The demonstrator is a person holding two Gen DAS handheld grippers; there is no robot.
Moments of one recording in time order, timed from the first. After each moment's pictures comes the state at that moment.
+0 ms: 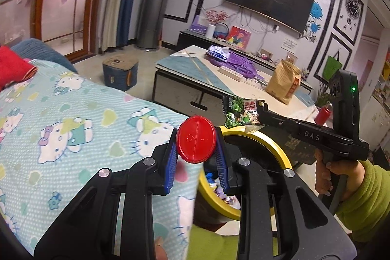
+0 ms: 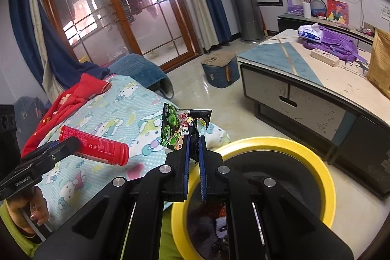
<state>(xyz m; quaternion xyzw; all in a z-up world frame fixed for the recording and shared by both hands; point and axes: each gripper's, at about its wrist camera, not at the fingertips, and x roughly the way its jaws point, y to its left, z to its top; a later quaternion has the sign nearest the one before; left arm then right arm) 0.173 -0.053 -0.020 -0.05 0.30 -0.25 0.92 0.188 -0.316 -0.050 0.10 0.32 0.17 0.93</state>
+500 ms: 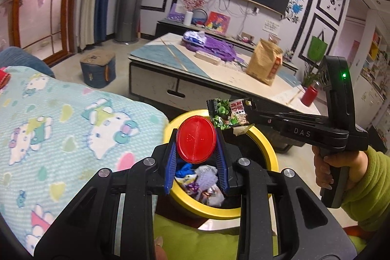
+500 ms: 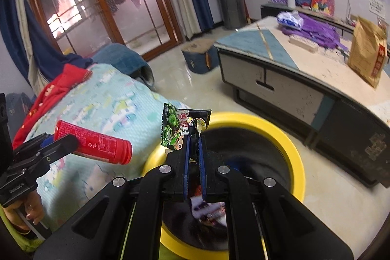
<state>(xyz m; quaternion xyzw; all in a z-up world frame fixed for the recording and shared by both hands) 0.168 -0.113 -0.041 -0.02 0.32 -0.30 0.90 0.166 -0.359 -0.073 0.10 0.38 0.12 0.91</state>
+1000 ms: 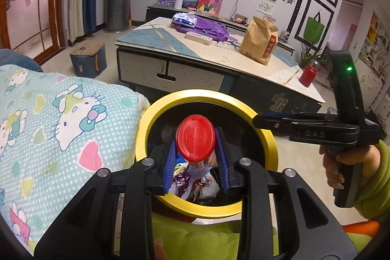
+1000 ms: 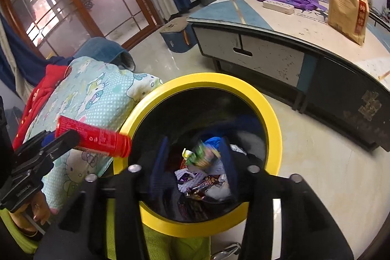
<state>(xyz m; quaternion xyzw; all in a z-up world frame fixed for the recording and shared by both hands) 0.171 -0.151 -0.070 0.02 0.36 -0.31 0.88 0.146 -0.393 -0.105 0.14 0.43 0.07 0.89</state>
